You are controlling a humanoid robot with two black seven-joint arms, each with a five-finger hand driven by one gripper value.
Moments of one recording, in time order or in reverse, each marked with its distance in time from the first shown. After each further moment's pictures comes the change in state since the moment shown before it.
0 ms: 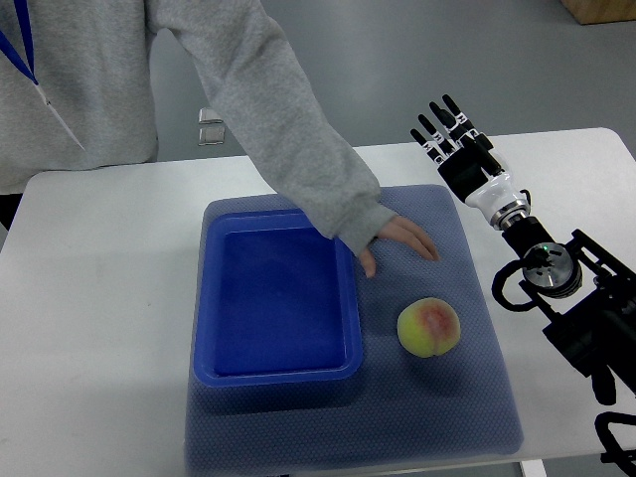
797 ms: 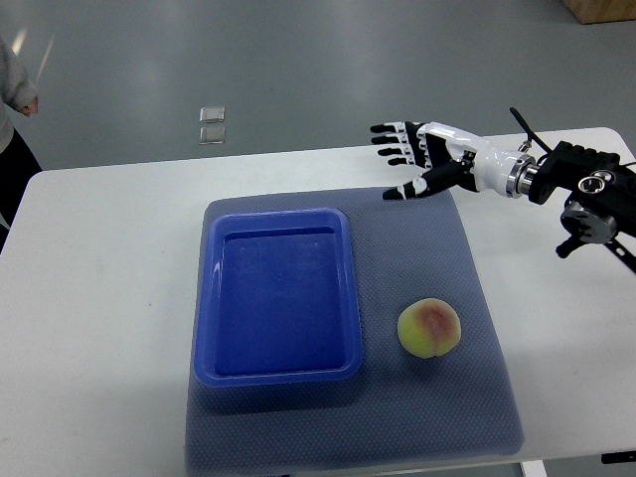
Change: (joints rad) left arm -0.001 0.000 0.000 -0.003 0.002 0.000 -0.001; right arm 0.297 -0.444 -0.592 0.342 -0.763 -0.015 -0.087
